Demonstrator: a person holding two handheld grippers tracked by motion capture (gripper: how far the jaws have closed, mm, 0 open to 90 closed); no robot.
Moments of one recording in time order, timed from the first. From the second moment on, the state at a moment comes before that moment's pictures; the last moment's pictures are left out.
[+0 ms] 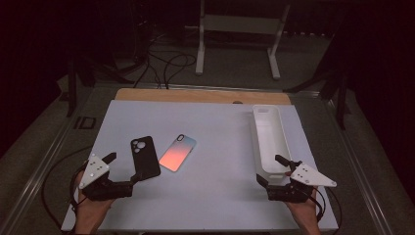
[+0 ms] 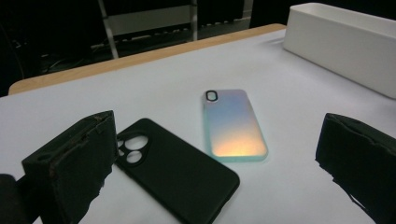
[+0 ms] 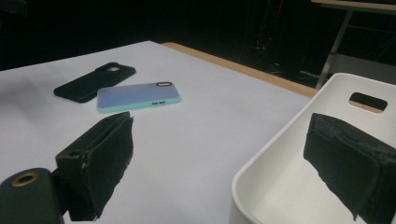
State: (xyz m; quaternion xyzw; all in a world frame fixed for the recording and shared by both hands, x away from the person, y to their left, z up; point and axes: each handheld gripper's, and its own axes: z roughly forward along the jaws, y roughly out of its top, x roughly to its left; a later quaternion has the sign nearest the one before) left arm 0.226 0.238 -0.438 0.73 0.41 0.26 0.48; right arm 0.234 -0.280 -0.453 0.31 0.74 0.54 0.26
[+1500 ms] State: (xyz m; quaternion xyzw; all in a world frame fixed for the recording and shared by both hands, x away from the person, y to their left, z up) left arm 0.292 0.189 -0.430 0.79 0.40 0.23 0.40; right arm 0.238 -0.281 -0.453 0.33 0.73 0.54 0.26
